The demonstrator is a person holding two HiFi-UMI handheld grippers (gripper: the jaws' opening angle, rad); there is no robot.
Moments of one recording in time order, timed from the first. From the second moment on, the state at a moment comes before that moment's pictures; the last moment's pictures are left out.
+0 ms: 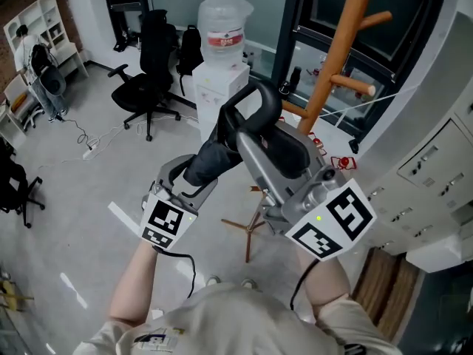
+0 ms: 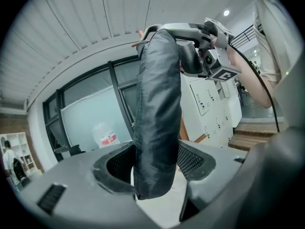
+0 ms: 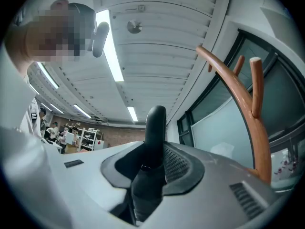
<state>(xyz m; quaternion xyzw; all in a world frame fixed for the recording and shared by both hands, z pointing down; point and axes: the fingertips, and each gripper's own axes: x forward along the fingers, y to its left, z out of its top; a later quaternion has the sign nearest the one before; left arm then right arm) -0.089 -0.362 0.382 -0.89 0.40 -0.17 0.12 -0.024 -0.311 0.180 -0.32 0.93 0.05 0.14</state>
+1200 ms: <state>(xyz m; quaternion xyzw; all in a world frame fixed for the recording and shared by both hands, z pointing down) -0.141 -0.273 0.480 -0.87 0.42 -0.24 0.08 -0.054 -0.266 0.281 -0.25 0.96 -0.07 0.12</state>
